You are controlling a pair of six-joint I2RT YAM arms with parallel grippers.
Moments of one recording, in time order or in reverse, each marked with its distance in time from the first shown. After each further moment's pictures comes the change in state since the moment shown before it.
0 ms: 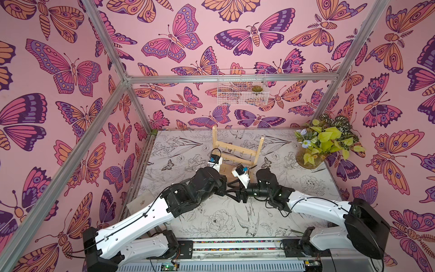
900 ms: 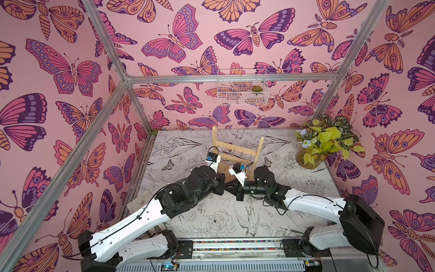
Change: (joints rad) left arm 0.000 -0.030 0.033 -0.023 0.000 0.020; right arm 0.009 0.045 0.042 0.072 -0.037 -0.003
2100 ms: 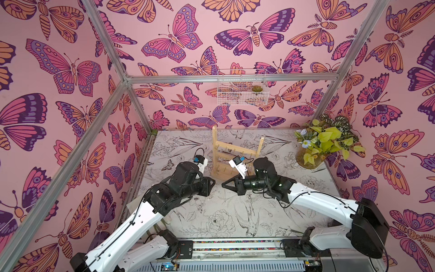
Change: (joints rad) left arm 0.290 -0.098 -0.094 -0.160 0.389 0.033; right arm -0.035 -0.043 0.181 -0.354 -0.070 0.299
